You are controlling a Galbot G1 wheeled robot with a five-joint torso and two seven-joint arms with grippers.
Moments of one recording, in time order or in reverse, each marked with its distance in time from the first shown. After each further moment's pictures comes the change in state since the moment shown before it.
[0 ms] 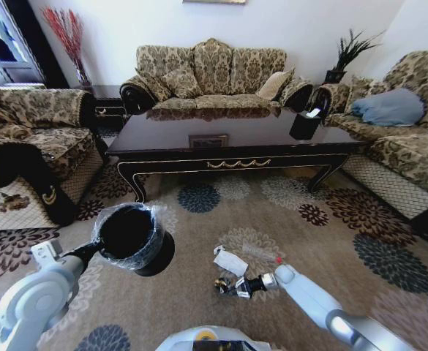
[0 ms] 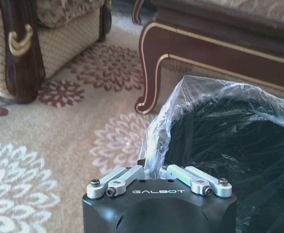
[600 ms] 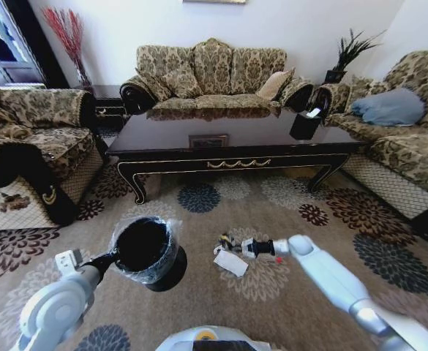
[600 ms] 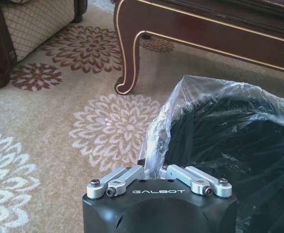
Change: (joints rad) left arm 0.038 0.015 0.090 -0.027 0.018 -0.010 0.019; right arm 0.073 -0.127 0.147 0.309 0.172 -0.051 0.049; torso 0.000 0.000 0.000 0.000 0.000
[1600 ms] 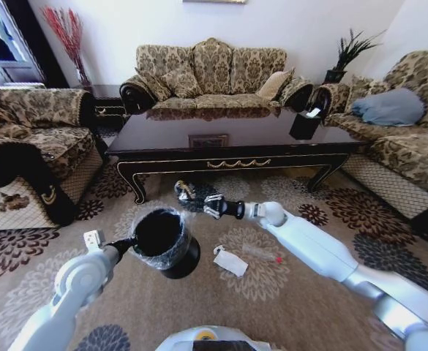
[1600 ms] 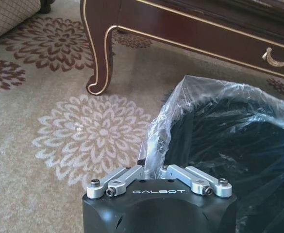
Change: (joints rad) left arm -0.271 0.088 0.182 0.163 -0.098 -0.003 -0.028; right arm 0.330 0.017 -0.458 0.378 0.226 -0.122 0.384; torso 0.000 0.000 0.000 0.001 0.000
